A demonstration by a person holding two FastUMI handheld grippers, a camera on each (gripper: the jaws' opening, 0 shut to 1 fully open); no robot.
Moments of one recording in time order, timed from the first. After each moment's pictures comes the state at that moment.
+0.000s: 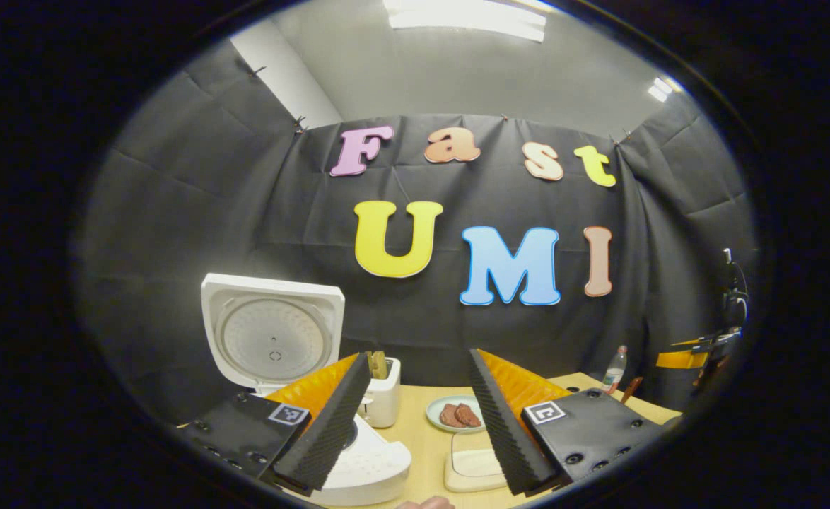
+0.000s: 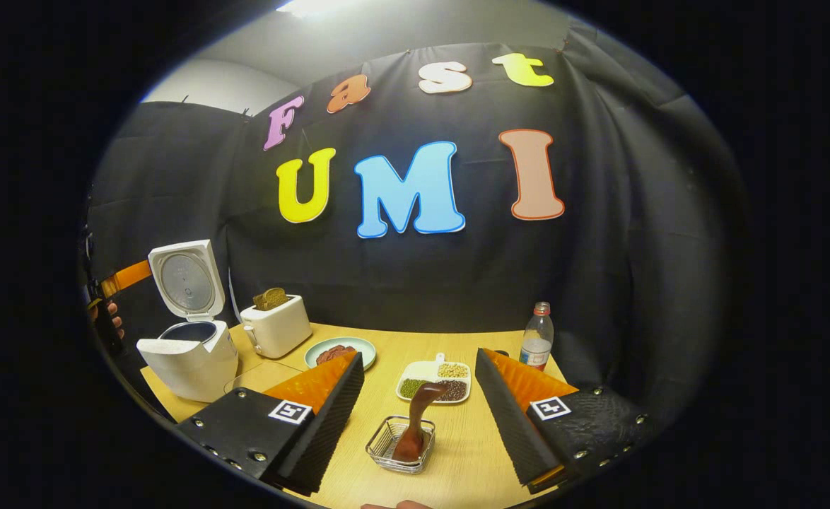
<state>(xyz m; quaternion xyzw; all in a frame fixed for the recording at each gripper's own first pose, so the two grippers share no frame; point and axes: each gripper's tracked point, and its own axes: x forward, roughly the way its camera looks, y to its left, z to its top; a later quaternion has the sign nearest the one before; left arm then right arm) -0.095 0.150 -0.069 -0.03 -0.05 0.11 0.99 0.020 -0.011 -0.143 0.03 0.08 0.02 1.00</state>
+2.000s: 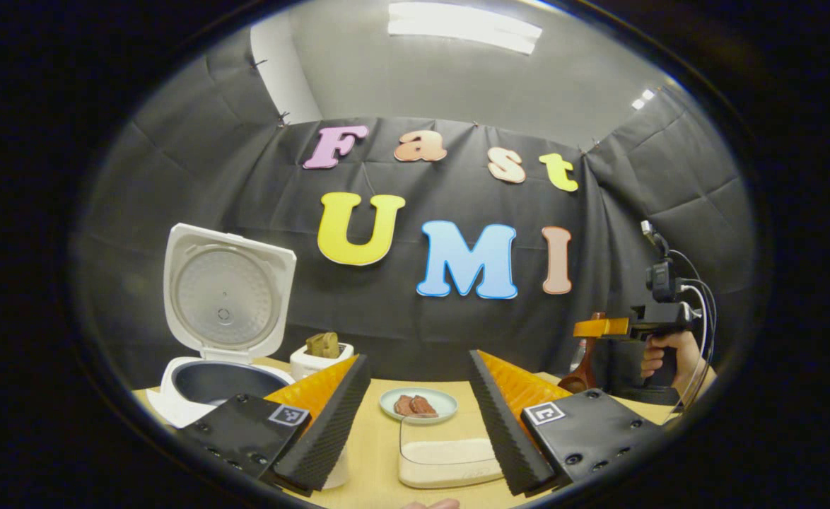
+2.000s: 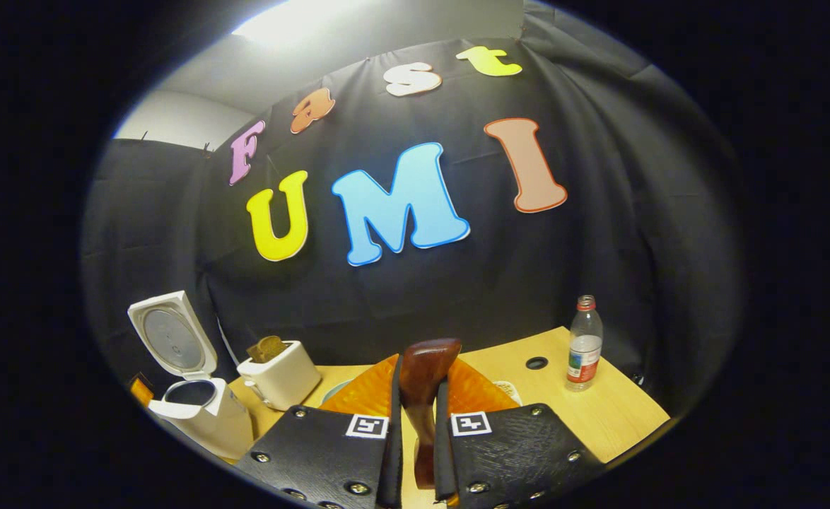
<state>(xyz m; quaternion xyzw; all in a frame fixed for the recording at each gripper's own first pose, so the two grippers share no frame) -0.096 0.102 -0.149 -0.06 -0.08 0.05 0.99 0.112 0.061 -0.114 0.12 0.03 0.00 0.99</state>
